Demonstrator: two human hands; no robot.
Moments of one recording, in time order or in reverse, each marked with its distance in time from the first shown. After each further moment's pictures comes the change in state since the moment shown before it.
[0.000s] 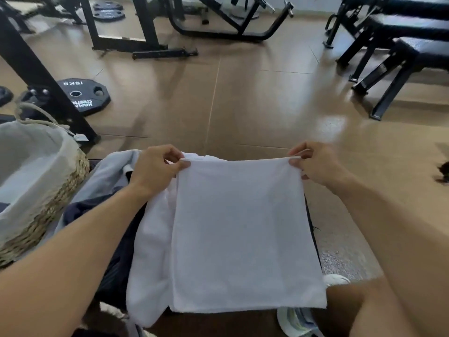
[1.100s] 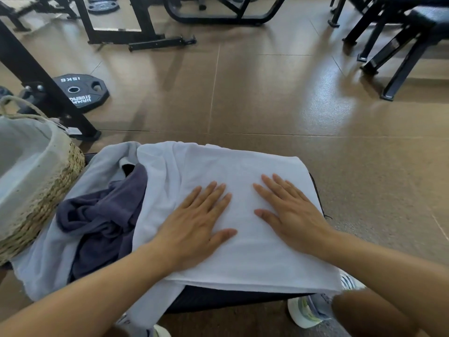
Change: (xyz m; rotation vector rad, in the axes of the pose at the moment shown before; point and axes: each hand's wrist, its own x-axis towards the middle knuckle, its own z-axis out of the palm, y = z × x) left_hand -0.109 0.003 0.055 0.750 -0.544 0.480; right_hand -0.089 0.065 0.075 -0.713 -0.297 -0.464
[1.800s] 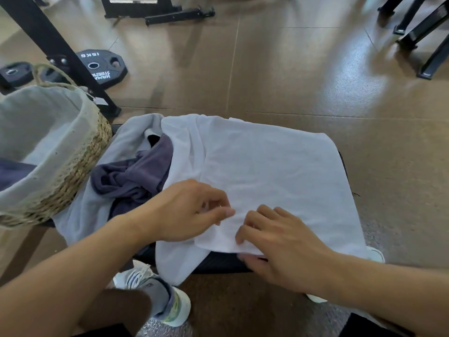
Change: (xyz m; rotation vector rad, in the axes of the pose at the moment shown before) left_hand -0.053 -0.018 -0.056 -0.449 -0.052 0.026; right_hand -0.054 -0.103 0.002 -0.047 -0.014 -0.468
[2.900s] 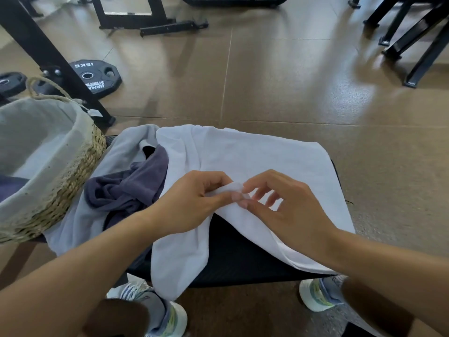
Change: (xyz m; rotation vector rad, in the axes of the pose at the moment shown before) left_hand 0.023 0.012 -0.007 -0.460 0.149 -0.072; right_hand 0.028 0.021 -0.034 0.597 0.467 0.340
